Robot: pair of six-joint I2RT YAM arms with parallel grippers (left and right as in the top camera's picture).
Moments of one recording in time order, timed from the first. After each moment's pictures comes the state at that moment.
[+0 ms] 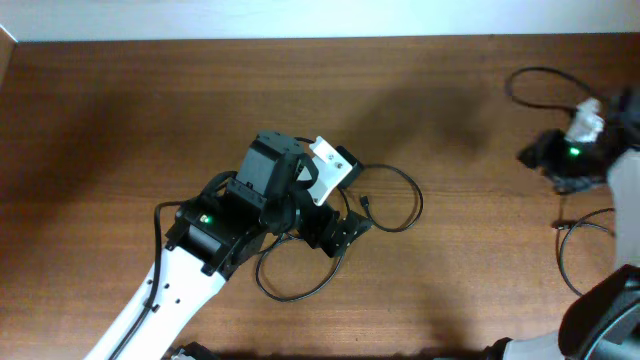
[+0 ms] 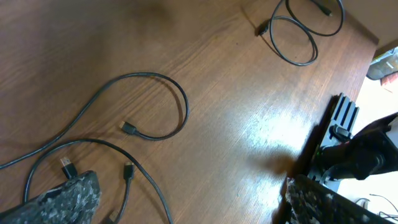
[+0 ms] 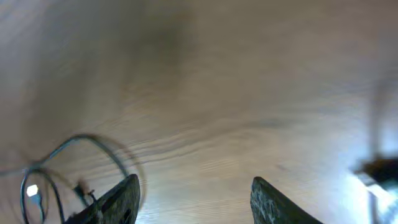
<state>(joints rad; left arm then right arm) -0.57 1.25 1.22 -0.78 0.44 0.06 -0.38 1.66 1.38 -0.96 -0.34 0.10</state>
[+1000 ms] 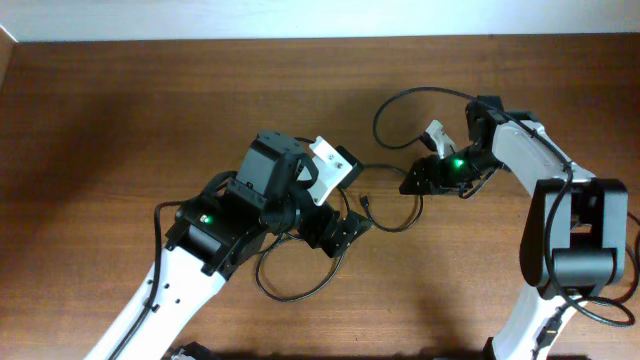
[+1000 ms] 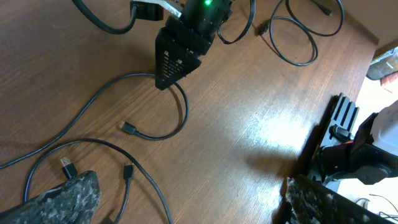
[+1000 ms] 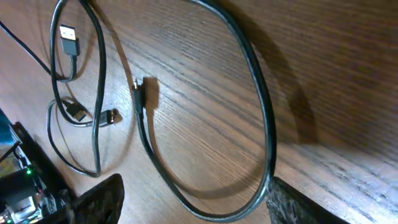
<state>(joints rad) -0.57 1.25 1.22 -0.78 0.44 0.06 0.00 2.02 1.38 -0.99 -0.65 -0.27</state>
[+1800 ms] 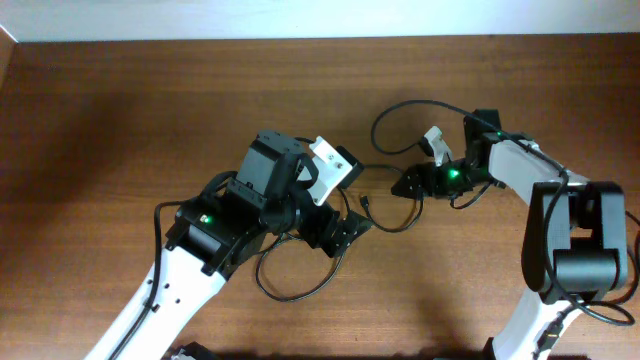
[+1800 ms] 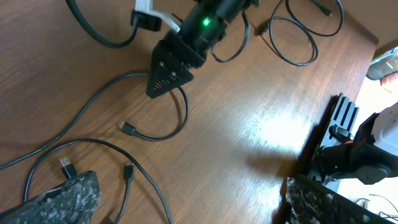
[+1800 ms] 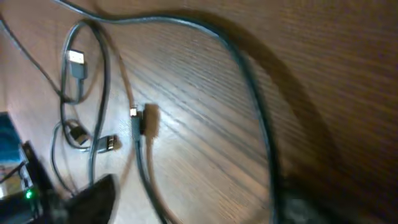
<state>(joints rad) -0.57 1.25 1.22 -0.78 0.44 0.06 0.00 2.00 1.20 -0.70 -0.74 -0.18</state>
